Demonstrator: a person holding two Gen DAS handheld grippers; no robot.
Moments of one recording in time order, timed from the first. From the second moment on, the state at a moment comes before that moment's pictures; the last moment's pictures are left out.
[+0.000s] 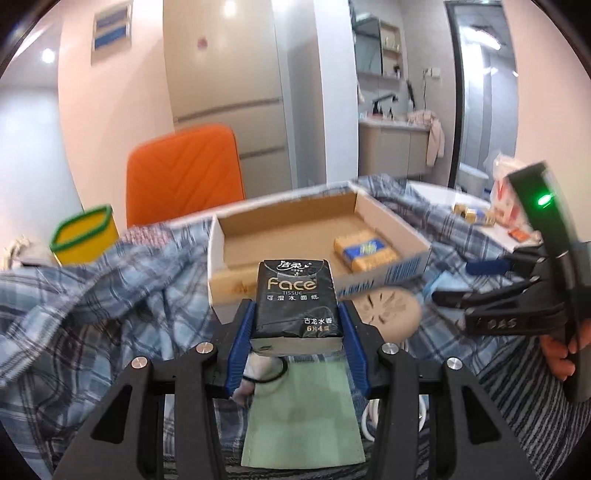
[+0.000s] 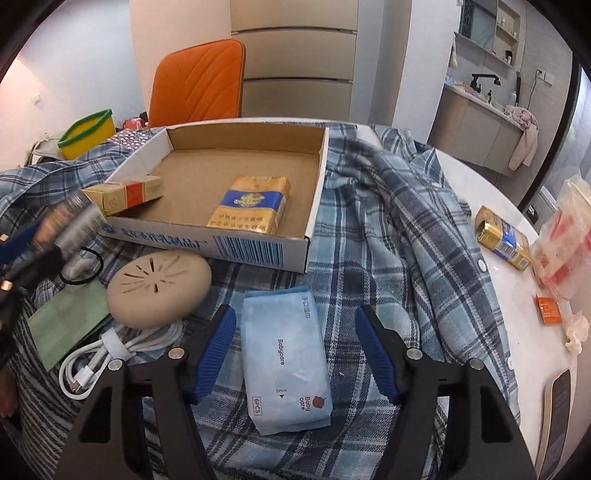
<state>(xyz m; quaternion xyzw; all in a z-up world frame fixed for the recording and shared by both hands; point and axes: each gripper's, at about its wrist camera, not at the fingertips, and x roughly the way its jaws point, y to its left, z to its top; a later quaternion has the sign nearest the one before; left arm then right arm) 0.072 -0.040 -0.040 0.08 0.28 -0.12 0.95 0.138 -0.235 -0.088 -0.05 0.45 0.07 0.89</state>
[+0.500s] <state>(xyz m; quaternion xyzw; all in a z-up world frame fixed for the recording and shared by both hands) 0.053 -0.025 -0.020 0.05 0.20 -0.09 0.98 0.124 -0.228 -0.074 -0.06 0.41 0.09 0.91</state>
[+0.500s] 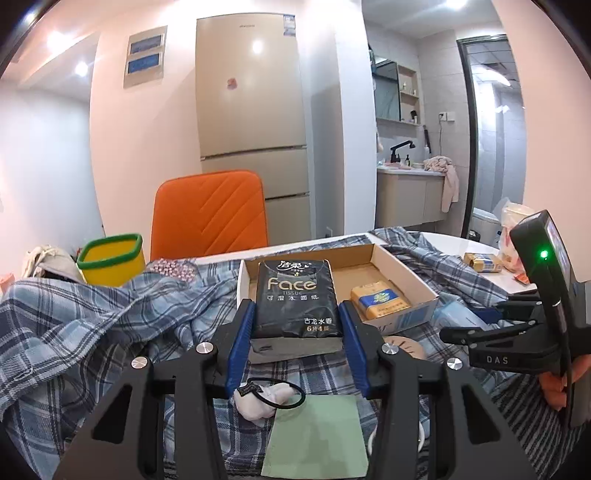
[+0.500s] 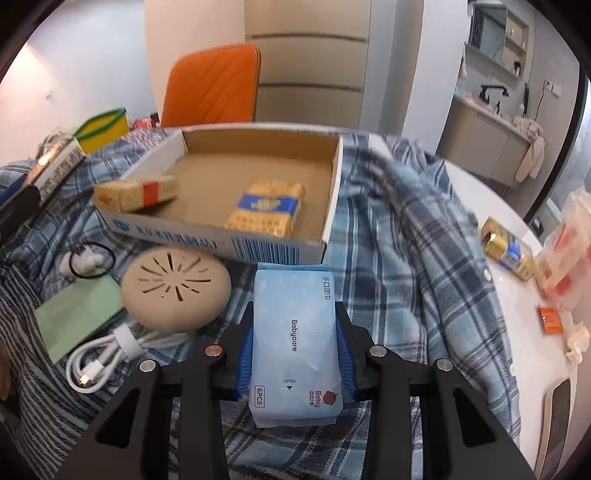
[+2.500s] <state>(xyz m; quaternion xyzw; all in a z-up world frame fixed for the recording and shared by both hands) 0.164 -0.031 -0.054 0.03 0.34 -0.04 0.94 0.189 -0.191 -0.038 0.01 0.28 0.06 0.96</state>
